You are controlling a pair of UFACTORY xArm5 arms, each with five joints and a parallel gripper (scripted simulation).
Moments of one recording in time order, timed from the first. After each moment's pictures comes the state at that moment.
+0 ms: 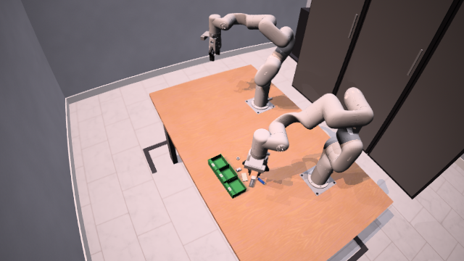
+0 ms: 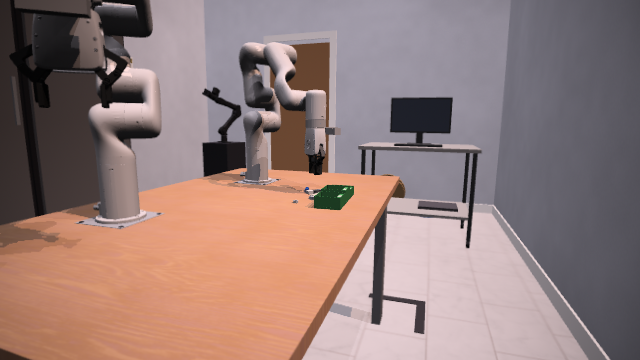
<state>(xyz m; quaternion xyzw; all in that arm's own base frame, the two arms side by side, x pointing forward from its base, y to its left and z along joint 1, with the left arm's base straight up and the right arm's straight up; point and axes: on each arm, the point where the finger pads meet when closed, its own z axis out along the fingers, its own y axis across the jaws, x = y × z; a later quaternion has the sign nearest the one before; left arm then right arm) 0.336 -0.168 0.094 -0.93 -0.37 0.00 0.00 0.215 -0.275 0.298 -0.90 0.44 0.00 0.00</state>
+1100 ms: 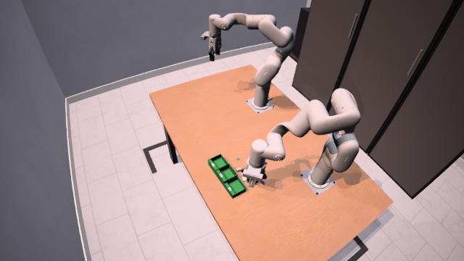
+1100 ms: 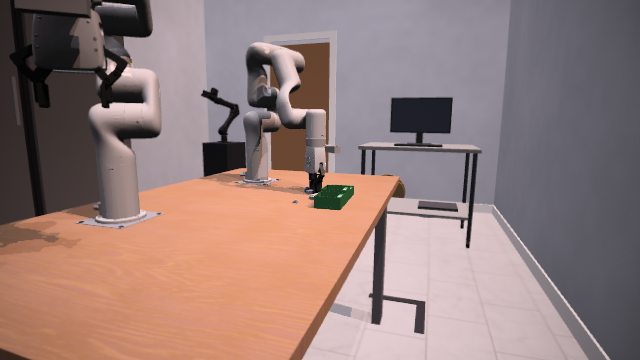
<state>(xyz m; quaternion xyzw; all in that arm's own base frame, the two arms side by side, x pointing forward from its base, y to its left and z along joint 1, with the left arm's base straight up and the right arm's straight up) 0.337 -0.168 0.027 -0.93 -0.37 0.00 0.00 0.215 -0.275 0.298 -0.90 0.44 0.00 0.00</state>
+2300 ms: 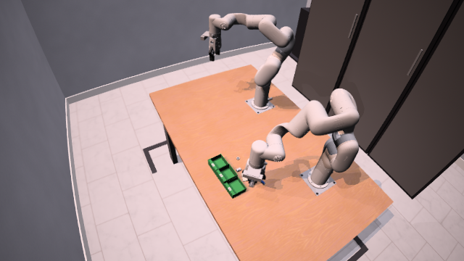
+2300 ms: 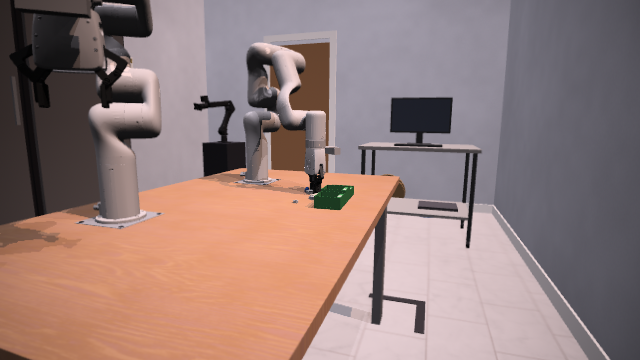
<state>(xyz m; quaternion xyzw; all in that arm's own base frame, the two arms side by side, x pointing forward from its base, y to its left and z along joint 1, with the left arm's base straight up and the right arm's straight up) 0.336 -0.168 0.021 -0.93 -0.37 0.00 0.00 0.215 -0.275 0.298 -0.90 0.44 0.00 0.00</state>
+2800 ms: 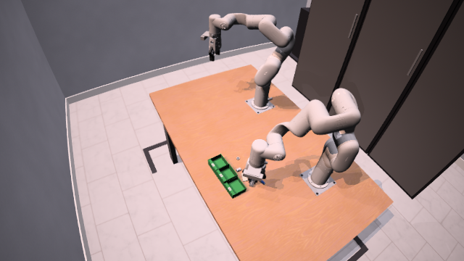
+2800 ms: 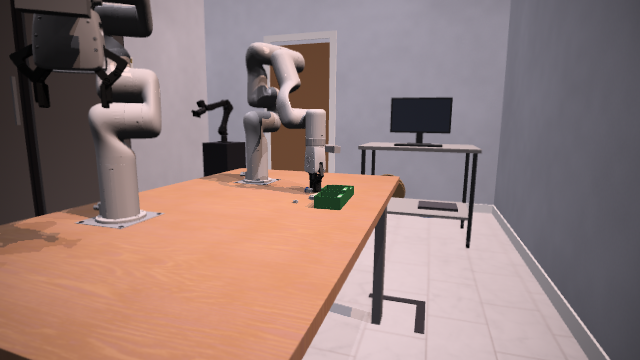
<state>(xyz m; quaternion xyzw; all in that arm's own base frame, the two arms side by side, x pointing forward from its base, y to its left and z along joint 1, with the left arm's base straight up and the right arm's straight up) 0.336 -0.168 0.027 -0.93 -0.37 0.00 0.00 0.215 -0.275 0.298 -0.90 0.44 0.00 0.00</state>
